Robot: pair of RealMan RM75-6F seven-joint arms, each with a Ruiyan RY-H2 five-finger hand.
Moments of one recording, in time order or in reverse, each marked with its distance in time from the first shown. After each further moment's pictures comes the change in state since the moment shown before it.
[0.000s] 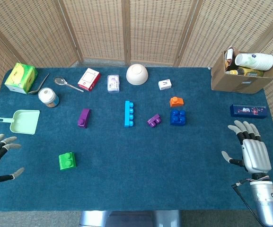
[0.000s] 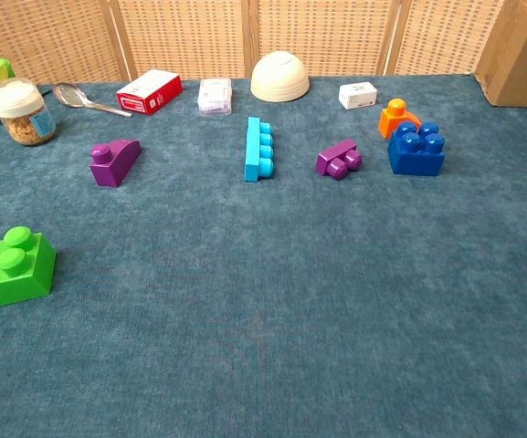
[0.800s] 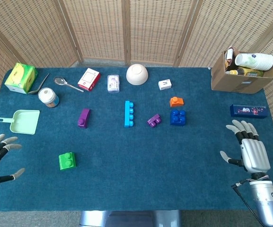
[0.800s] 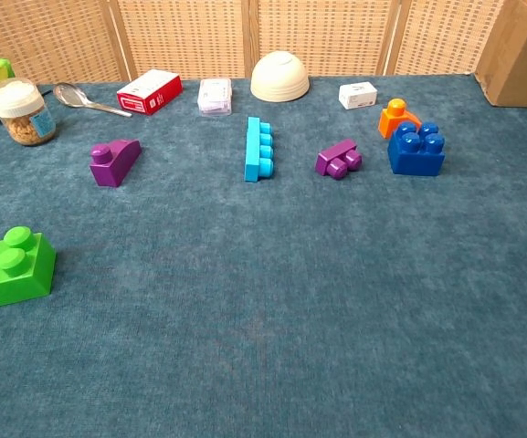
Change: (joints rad) left arm 0.004 0.014 0.008 -0.029 0.009 0.007 0.016; right arm 0.010 0.013 0.001 -0.003 -0.025 -0.020 0.048
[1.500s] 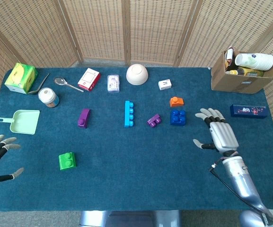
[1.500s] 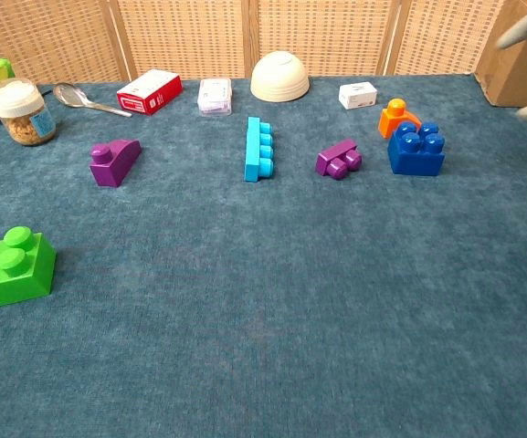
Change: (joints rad) left arm -0.007 -0.025 -0.005 0.056 -0.034 -0.028 -0.035; right arm 0.257 -0.078 0.113 -0.006 0.257 -0.260 -0.129
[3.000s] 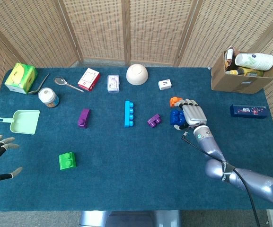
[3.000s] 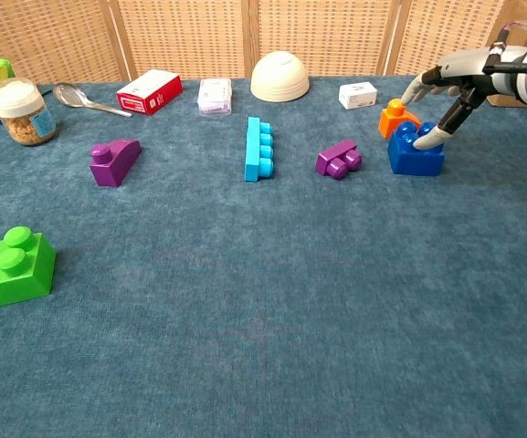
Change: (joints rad) left arm -0.007 -0.016 -0.006 0.036 -0.031 -0.029 -0.020; right arm 0.451 -0.247 -0.043 0.490 0.542 -0.331 -0.199
